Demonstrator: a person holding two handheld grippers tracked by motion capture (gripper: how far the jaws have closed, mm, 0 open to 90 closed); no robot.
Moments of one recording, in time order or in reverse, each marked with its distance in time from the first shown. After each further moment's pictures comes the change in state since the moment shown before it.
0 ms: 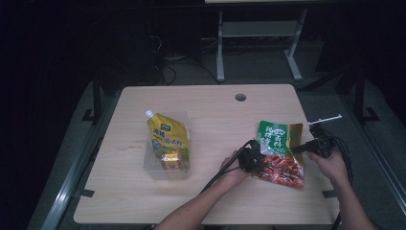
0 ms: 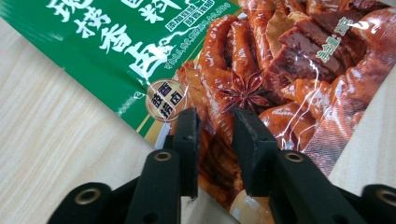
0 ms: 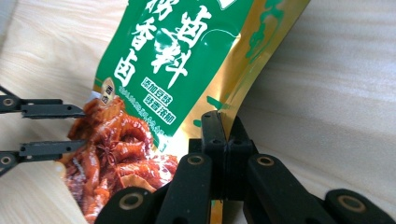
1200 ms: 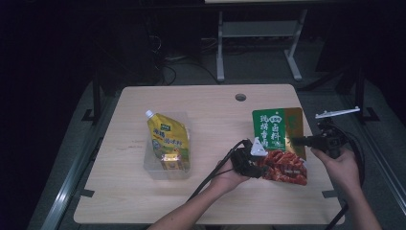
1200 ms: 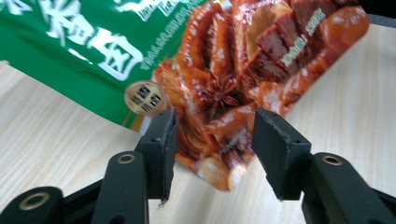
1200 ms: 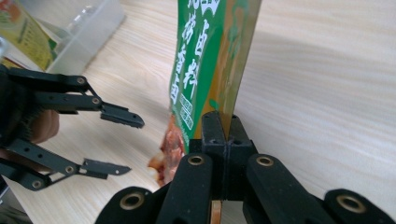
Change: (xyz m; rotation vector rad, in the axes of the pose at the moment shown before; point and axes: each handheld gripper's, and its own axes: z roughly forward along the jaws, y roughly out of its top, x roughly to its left) left arm -0.012 -0.002 -0.049 -0.134 -0.044 -0.022; right arm 0.084 -0.010 -0.071 -0.199 -0.023 -0.249
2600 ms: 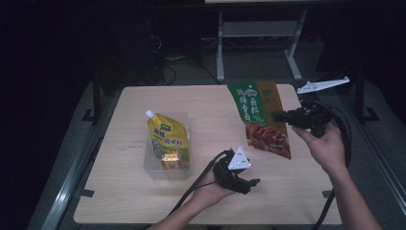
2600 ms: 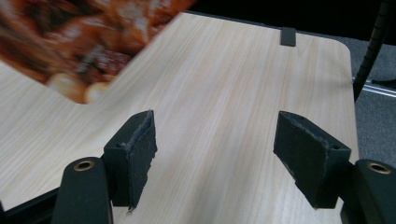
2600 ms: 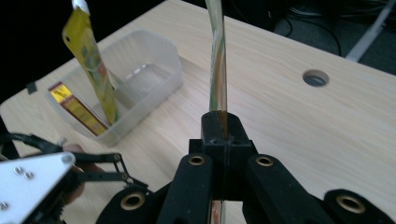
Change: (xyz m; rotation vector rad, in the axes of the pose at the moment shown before) left arm -0.019 -0.028 -0.057 -0.098 -0.019 0.002; right arm 0.091 0.074 -0.025 -0.143 0.025 -0.228
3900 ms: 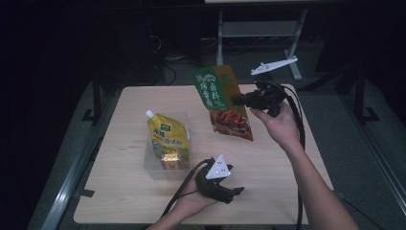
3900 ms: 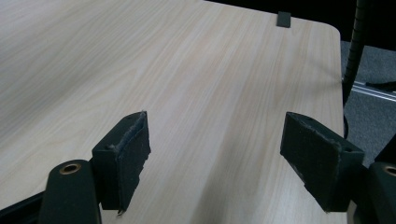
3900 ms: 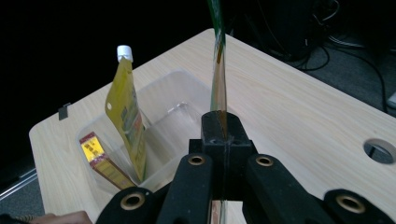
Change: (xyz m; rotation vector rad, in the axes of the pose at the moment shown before) left arm 0.000 -0.041 -0.031 -0.026 0.000 -0.039; right arm 0.042 0.068 0.067 -0.045 0.118 -0.083
